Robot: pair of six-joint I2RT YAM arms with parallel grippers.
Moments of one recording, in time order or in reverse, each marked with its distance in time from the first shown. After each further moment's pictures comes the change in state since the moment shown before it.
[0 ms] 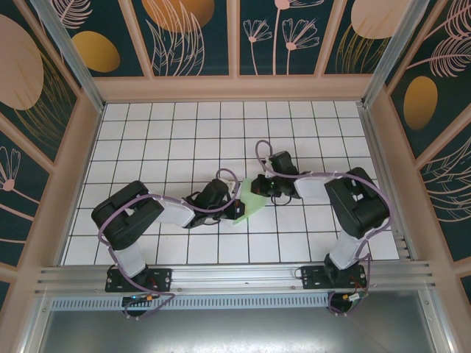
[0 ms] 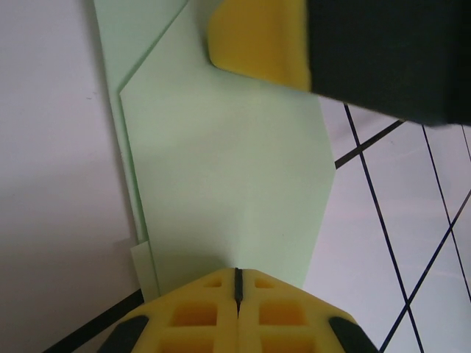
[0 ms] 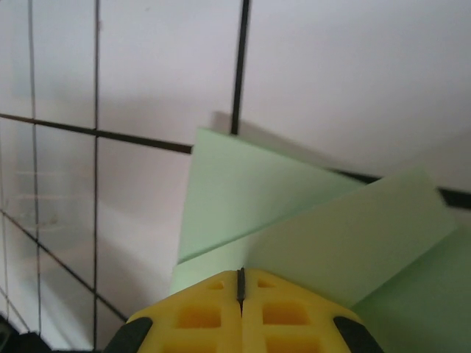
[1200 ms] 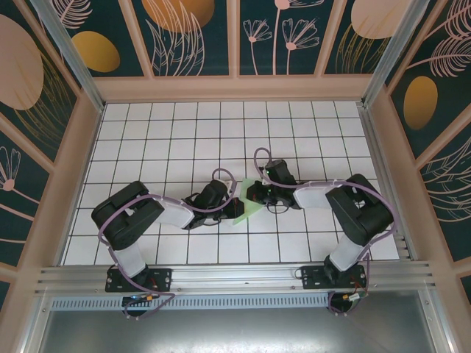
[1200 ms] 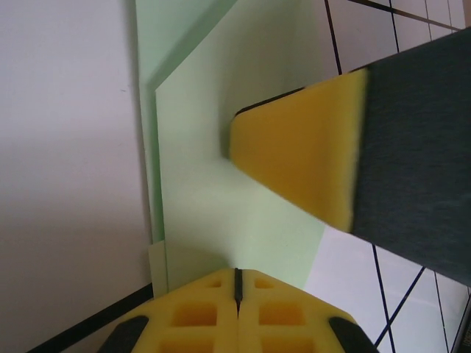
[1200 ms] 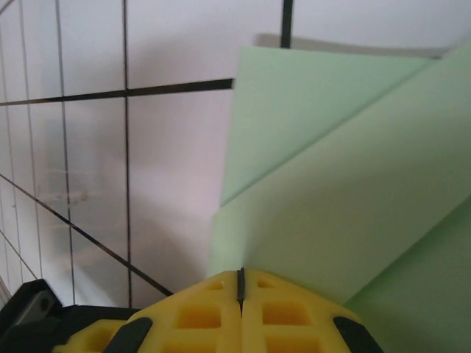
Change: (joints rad) left arm 0.000 -0.004 -0.019 0.039 -0.021 -0.128; right arm 0.094 -0.061 -0.108 0.112 0.013 0.155
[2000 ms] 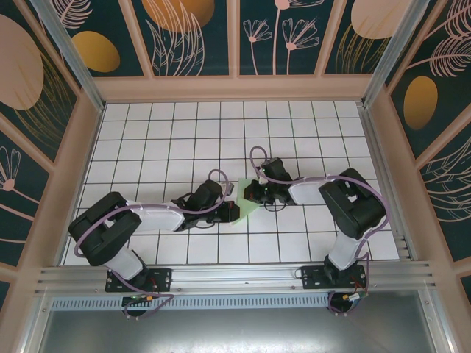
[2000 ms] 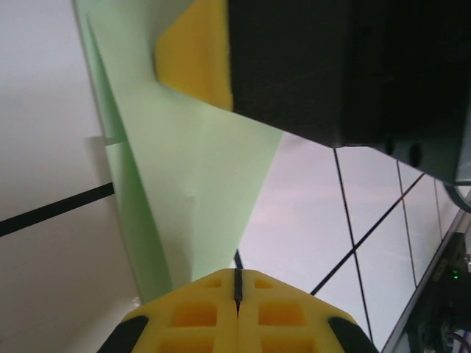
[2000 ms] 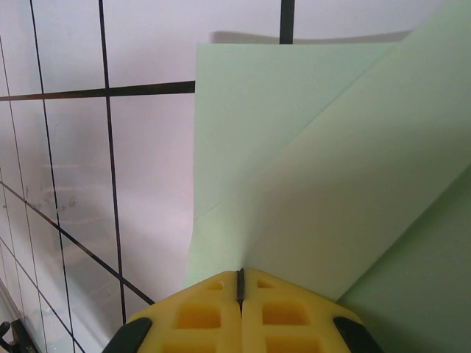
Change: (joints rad) left arm -0.006 -0.183 -0.027 -0.193 0.068 0.024; right arm 0.002 0.066 0.063 -0.042 -0.021 0.001
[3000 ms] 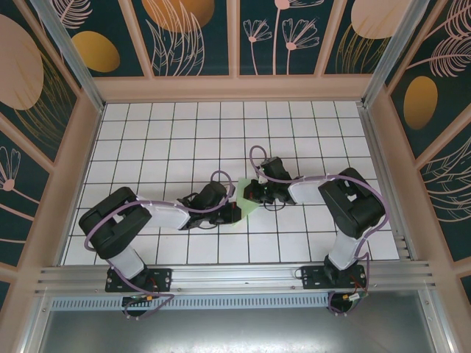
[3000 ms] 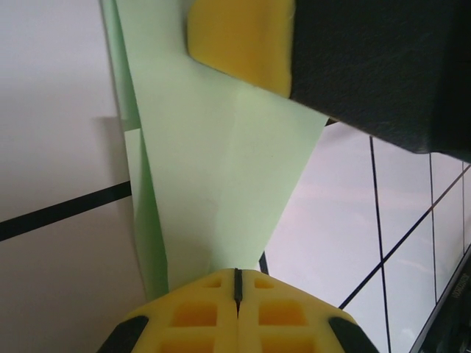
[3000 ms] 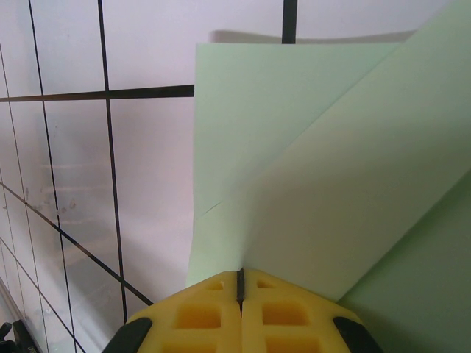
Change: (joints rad) left arm -0.010 0.084 0.025 -0.005 -0.021 -0.046; right arm 0.000 0.007 0.012 -0.012 -0.002 0.000
